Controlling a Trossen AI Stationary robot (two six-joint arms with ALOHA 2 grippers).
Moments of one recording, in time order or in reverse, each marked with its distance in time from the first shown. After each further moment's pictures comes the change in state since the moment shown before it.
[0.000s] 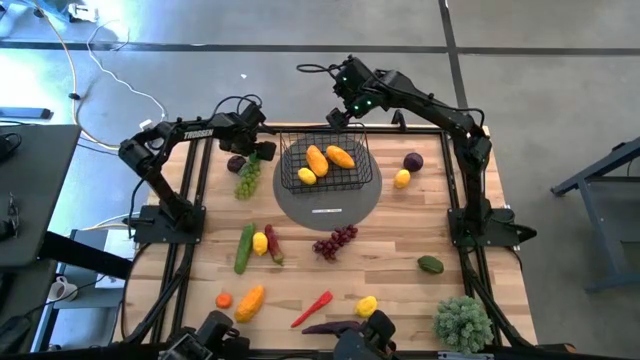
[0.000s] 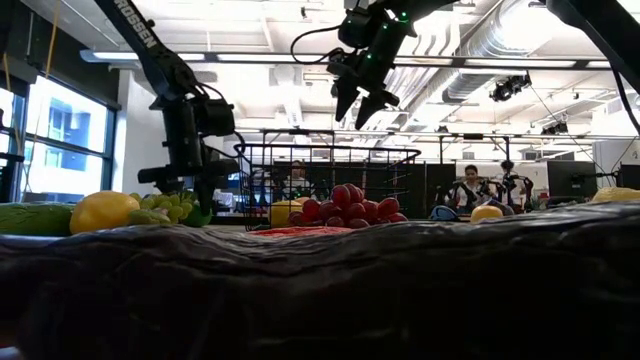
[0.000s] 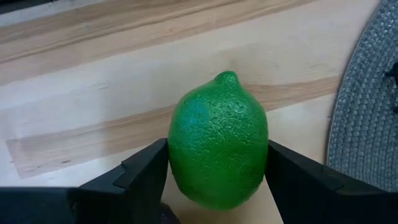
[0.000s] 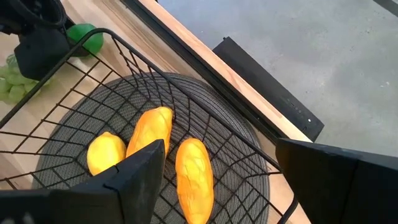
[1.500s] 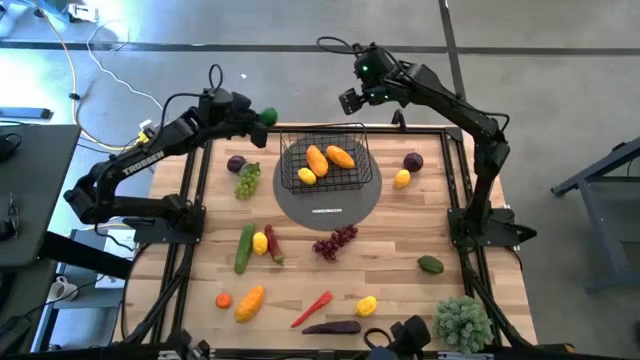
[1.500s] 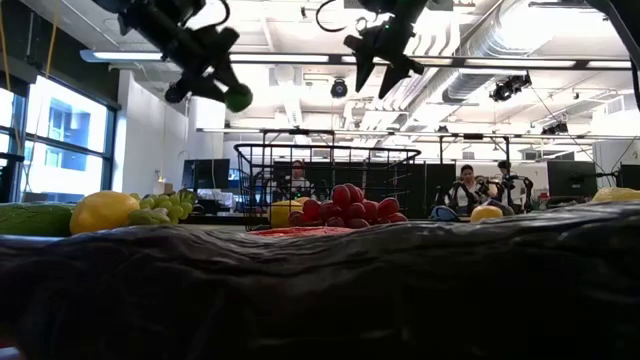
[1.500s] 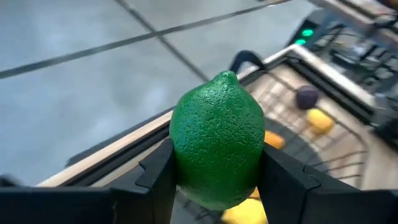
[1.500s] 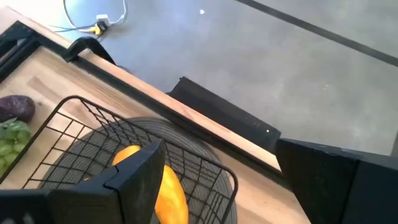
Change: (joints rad) left arm -0.132 -0.549 0.000 0.251 0.137 0.183; right arm -0.001 -0.151 -0.001 -0.030 0.220 0.157
